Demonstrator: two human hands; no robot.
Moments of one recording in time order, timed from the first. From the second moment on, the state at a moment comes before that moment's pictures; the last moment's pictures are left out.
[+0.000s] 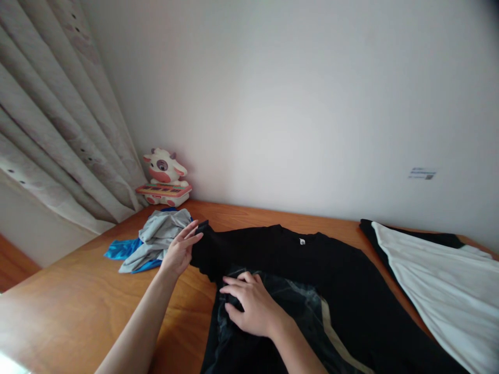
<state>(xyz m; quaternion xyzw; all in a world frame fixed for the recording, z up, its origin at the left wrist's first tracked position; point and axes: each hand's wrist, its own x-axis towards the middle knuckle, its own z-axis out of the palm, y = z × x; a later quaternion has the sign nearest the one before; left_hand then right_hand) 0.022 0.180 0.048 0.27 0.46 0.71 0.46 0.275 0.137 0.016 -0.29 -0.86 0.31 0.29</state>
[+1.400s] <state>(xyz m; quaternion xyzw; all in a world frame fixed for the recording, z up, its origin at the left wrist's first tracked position) 0.097 0.149 0.032 0.91 0.39 0.13 0.07 0.283 0.184 -0.016 -0.44 -0.51 0.55 0.49</state>
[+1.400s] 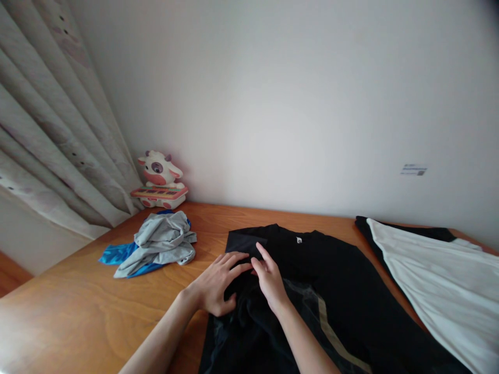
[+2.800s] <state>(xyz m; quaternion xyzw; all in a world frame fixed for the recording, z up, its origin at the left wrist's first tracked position) 0.109 0.149 0.035 0.91 0.42 0.08 -0.01 0.347 0.175 0.032 -0.41 -0.66 0.62 0.12</state>
